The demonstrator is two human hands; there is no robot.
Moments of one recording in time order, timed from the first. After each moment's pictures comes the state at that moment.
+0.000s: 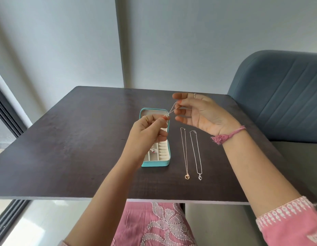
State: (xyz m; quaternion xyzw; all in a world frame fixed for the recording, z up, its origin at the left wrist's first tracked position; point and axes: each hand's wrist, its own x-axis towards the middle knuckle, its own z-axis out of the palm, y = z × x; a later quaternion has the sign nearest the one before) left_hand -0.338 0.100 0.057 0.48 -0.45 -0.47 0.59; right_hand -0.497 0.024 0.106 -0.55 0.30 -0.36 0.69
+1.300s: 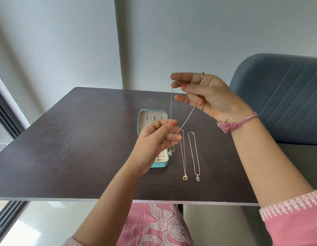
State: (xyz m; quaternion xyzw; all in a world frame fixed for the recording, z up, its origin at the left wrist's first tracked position) left_hand -0.354 0.105 0.052 0.35 -0.41 -0.60 0.59; right_hand -0.503 0.036 0.152 -0.69 0.26 -0.38 0.56
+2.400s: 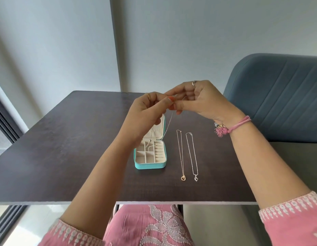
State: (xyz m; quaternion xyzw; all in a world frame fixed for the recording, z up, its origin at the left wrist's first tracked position) left_hand -0.340 0.090 0.108 0.43 -0.57 -0.40 0.58; right_hand -0.507 0.031 0.137 -0.80 0.27 -0.35 0.39
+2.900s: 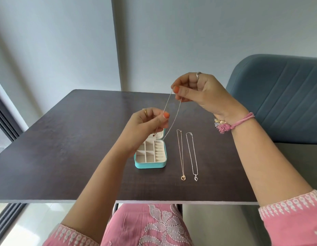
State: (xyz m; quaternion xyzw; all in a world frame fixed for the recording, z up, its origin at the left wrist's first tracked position) left_hand -0.327 0.085 0.071 0.40 -0.56 -0.48 0.55; right_hand -0.506 0.028 0.146 -0.78 0.30 -0.39 0.38
